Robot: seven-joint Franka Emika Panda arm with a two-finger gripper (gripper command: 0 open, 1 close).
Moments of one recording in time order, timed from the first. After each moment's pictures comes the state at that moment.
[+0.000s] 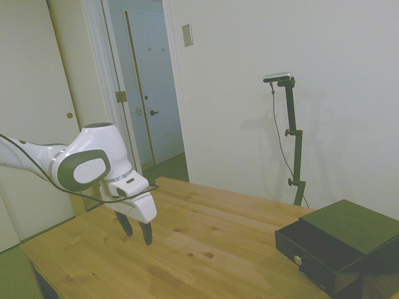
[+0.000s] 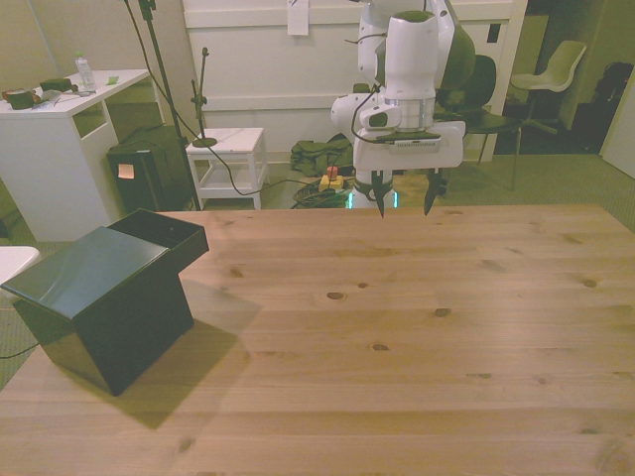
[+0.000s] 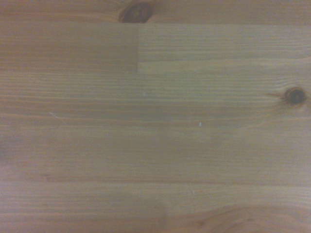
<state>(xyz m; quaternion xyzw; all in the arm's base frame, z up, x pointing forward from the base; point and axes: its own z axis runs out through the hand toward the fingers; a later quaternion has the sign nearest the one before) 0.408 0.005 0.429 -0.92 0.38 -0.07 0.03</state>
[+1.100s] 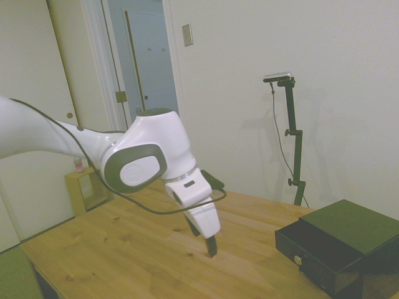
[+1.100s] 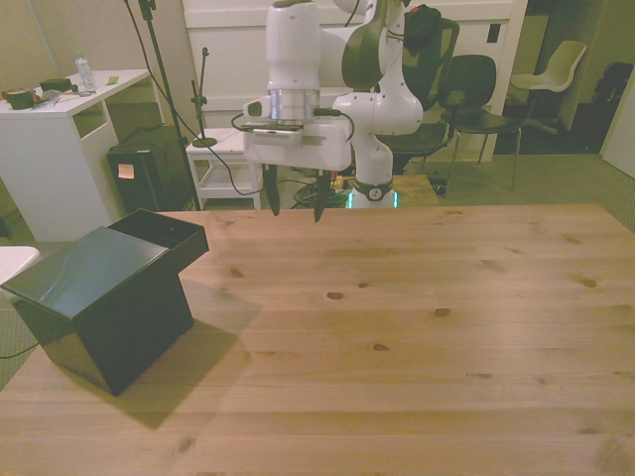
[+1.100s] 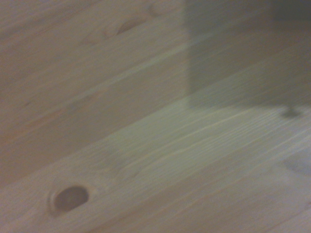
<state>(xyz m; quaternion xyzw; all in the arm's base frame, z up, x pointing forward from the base) 0.450 -0.224 0.462 -0.79 0.59 -0.11 0.04</state>
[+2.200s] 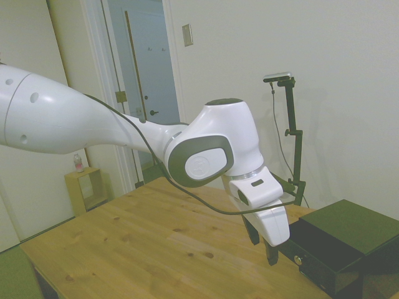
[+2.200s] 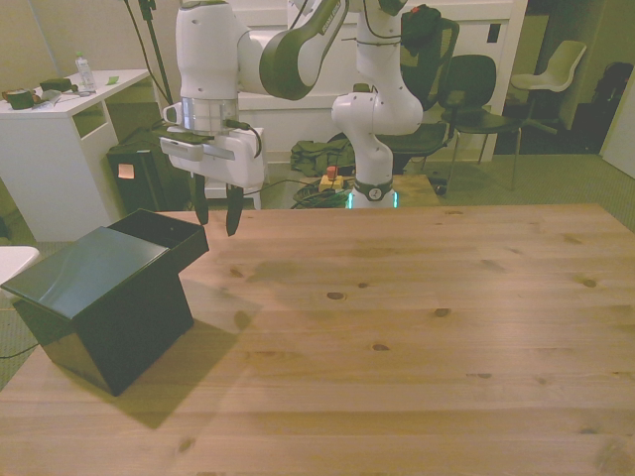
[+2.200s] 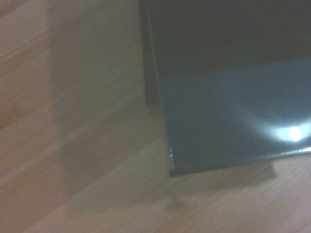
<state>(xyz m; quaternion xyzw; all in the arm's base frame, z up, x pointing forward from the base) 0.484 -0.333 0.467 -0.76 0.65 -0.10 0.02</state>
